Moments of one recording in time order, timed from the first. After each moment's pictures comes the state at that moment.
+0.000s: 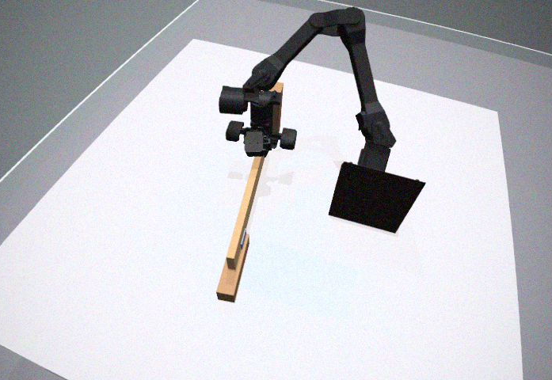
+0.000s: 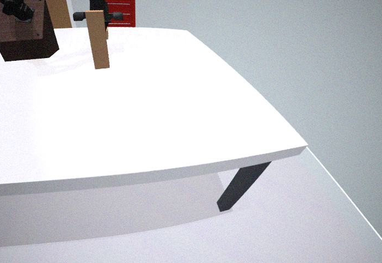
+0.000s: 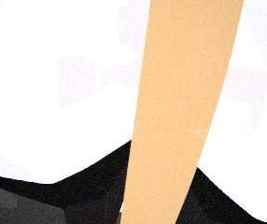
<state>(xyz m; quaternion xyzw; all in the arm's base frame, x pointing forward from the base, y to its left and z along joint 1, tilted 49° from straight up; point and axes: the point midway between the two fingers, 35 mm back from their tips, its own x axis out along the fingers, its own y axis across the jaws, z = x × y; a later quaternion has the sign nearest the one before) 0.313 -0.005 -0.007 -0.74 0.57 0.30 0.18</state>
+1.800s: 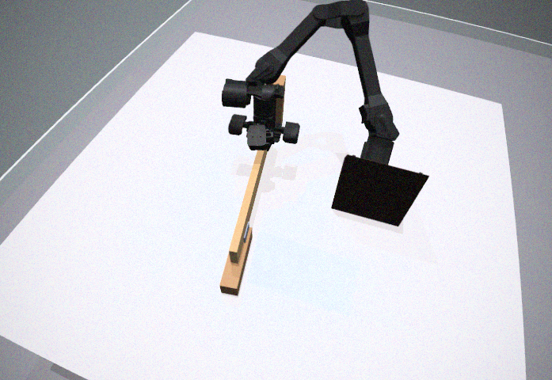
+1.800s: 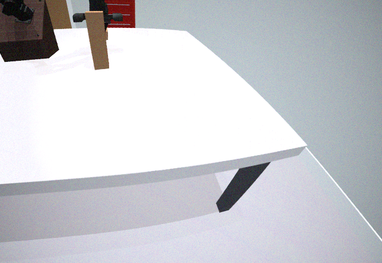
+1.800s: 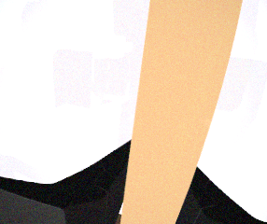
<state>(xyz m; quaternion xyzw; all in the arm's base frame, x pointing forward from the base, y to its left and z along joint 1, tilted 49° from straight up) 0.312 -0.006 -0.008 -0.74 0.57 0.31 0.18</state>
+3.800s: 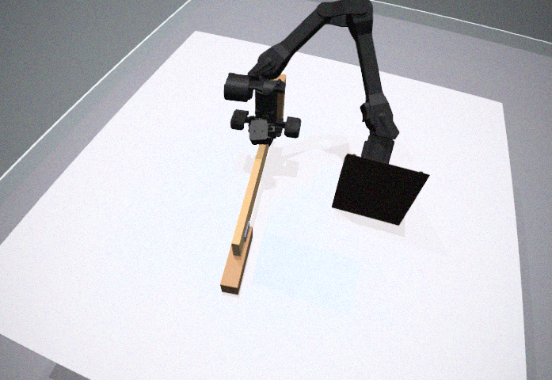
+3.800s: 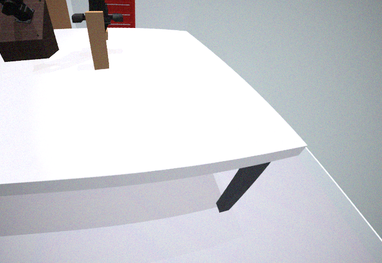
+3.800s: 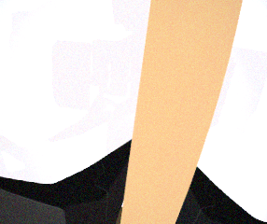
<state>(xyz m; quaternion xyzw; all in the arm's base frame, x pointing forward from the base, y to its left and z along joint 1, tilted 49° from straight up) 0.316 -0.016 0.005 -0.74 0.57 0.31 0.18</state>
